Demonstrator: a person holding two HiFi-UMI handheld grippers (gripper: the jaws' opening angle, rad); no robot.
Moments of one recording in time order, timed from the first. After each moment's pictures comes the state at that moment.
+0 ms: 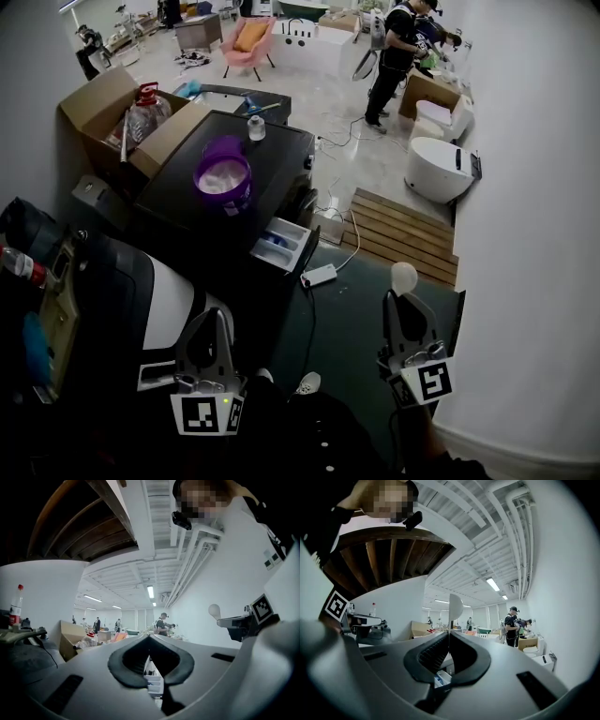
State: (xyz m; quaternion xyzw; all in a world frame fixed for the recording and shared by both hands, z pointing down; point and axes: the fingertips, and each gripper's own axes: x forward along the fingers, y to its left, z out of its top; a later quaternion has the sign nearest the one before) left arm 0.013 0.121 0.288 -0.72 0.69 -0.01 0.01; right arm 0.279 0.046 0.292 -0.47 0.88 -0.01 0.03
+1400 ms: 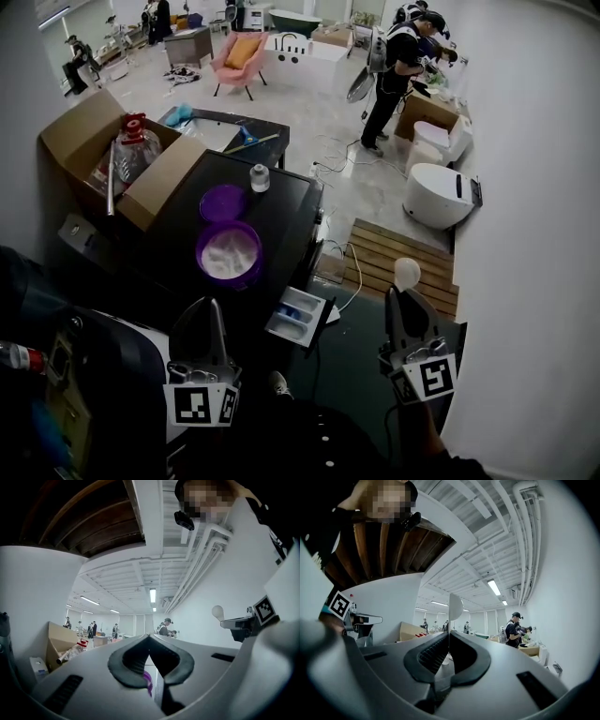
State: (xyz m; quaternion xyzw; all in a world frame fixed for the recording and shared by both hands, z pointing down) left arm -0.089 -0.084 0.272 -0.73 0.68 0.02 0.03; right arm 0.191 -0.144 0.271 -0.48 0.88 0.03 0.04
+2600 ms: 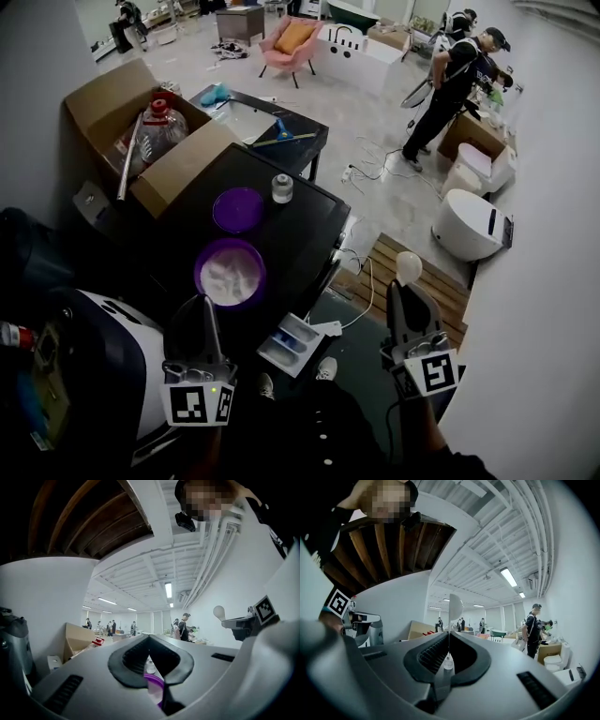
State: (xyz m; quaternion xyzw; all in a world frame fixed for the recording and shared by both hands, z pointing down) left arm -0.103 -0.155 0.284 -0.65 0.76 0.00 0.02; right arm 0.165 -0.283 0.289 -0.39 0.92 0.01 0.03
